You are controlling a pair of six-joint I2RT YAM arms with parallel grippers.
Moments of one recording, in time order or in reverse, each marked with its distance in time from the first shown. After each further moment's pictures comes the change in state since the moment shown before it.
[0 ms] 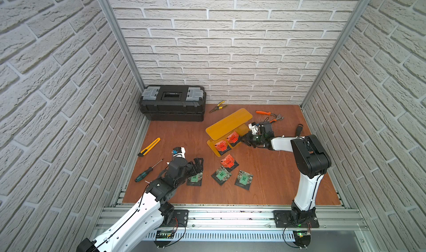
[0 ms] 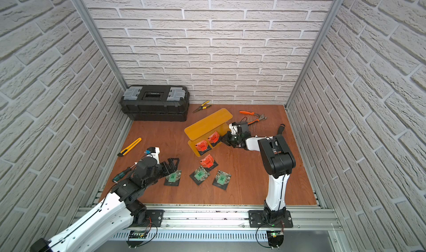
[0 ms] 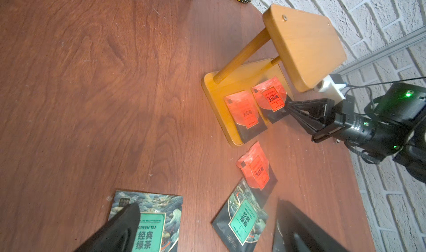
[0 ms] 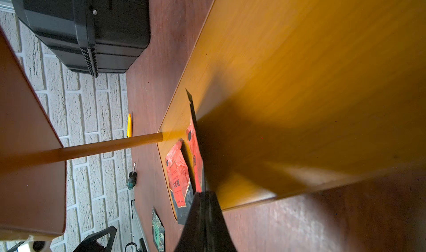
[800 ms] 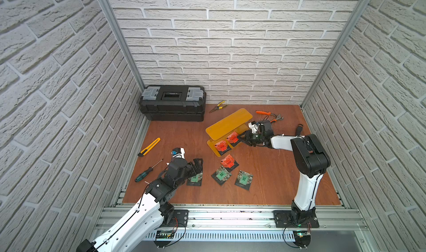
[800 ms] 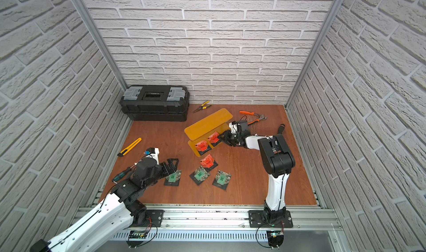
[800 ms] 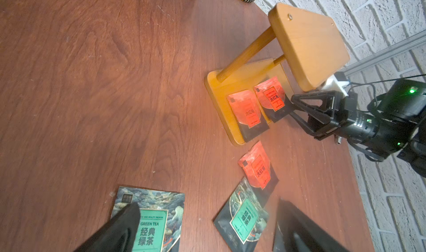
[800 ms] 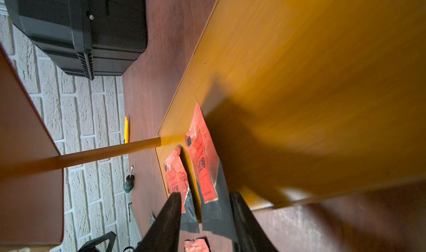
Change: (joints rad) left arm 0.000 -0.010 -0.005 -0.013 -0.003 -0.015; right arm 0.000 0.011 0.043 -0.061 0.021 -0.018
